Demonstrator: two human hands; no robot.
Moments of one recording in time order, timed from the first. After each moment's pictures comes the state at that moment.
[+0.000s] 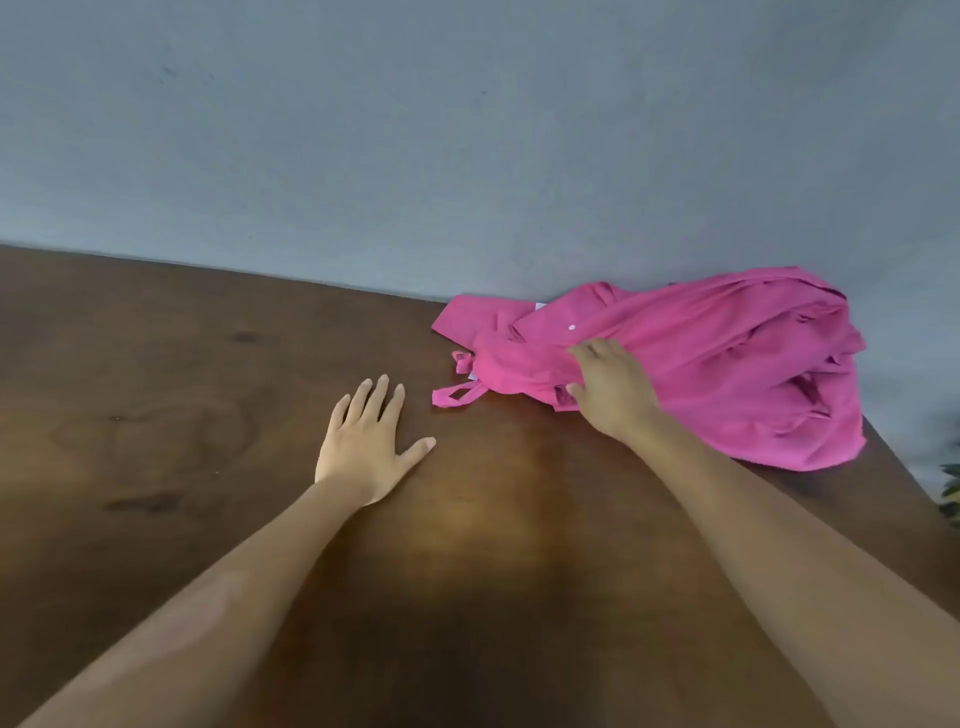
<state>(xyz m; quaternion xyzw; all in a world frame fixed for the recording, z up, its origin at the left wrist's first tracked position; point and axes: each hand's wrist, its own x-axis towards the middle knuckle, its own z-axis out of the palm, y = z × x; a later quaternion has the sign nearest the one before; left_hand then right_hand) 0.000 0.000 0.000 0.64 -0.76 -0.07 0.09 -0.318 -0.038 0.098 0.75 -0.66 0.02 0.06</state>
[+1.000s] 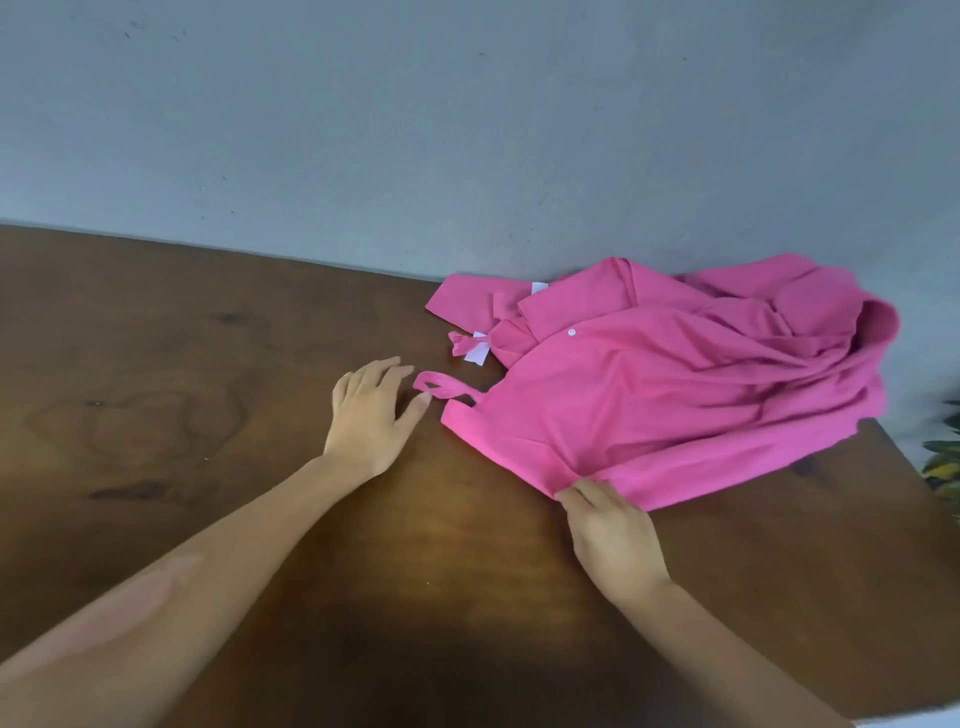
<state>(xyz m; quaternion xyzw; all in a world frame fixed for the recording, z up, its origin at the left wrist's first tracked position) -0.007 -0.008 0.006 0.60 -0.74 -0.15 0.27 -0.294 0.131 0.019 0.77 -0.62 0.10 0.11</state>
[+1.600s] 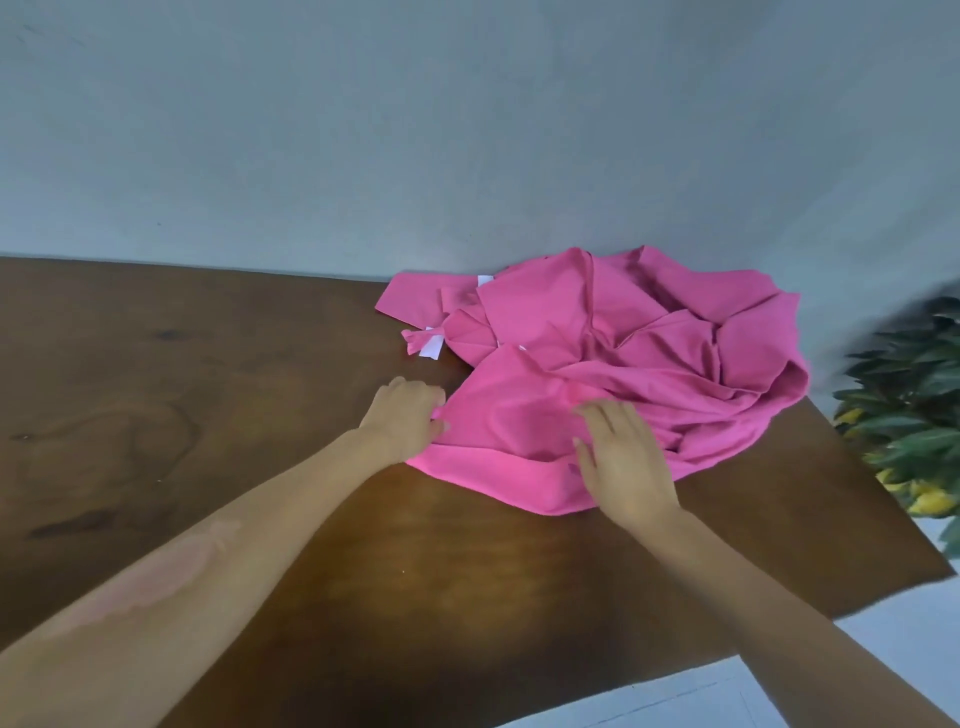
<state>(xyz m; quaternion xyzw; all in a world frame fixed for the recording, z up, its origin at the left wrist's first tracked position) -0.071 -0.017 0.037 0.49 -0.85 -0.19 0.06 -0.335 0.120 0.065 0.71 -0.67 0.12 0.16</state>
